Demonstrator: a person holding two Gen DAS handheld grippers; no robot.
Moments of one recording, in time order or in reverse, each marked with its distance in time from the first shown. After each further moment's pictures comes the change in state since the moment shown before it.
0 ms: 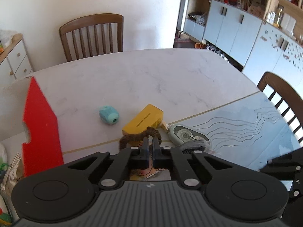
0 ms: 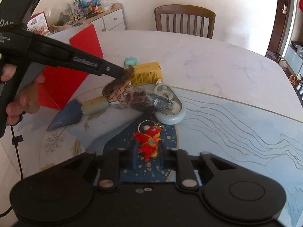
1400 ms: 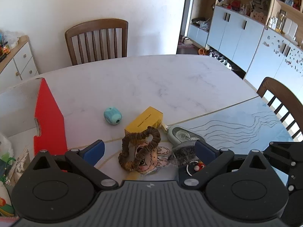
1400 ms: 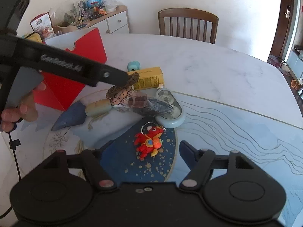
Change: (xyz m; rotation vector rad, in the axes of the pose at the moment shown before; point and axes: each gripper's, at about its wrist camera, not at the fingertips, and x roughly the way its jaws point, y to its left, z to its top) left arm -0.013 -0.009 -0.003 -0.004 -0.027 0.032; right arm -0.006 0.001 0.001 -0.030 -0.011 0.008
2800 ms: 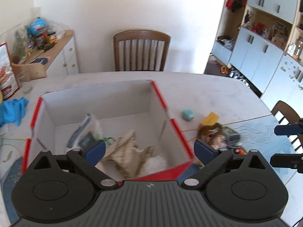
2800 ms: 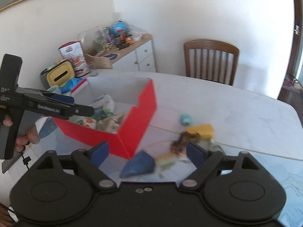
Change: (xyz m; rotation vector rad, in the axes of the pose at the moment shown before) left arm -0.145 0.139 -0.029 -0.135 -0.063 0.077; right arm -0.074 0.101 0.075 -0.001 -0.140 0.082
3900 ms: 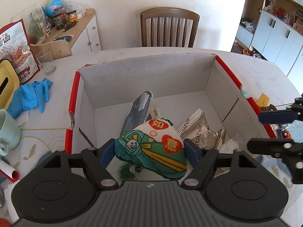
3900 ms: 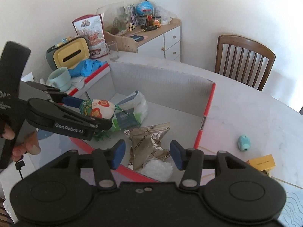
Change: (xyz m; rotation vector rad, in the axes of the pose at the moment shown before) left arm 0.045 0.107 -0.011 -0.006 0.138 0.124; right arm 0.132 0.101 0.051 -0.128 0.101 0.061
